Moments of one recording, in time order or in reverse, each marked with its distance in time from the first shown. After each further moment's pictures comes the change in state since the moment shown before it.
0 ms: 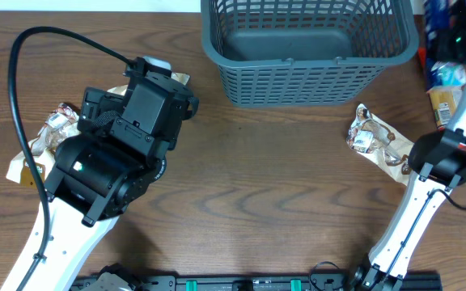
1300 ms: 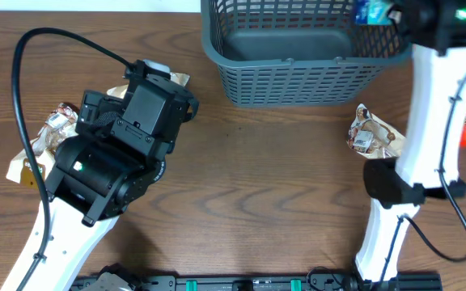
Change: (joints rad) left arm 0.000 0.000 0.000 -0.043 -0.004 0.000; right arm 0.509 -0.340 0.055 0.092 0.233 0.490
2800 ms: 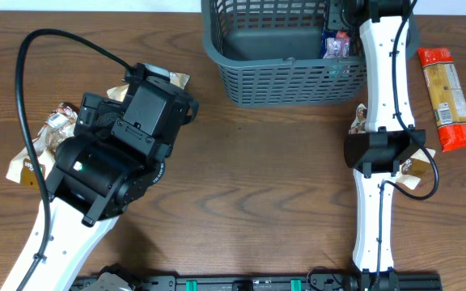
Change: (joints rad) left arm 0.000 0.000 0.000 -0.025 0.000 0.000; right arm -0.013 0.356 -0.006 -0.023 0.023 -0.140
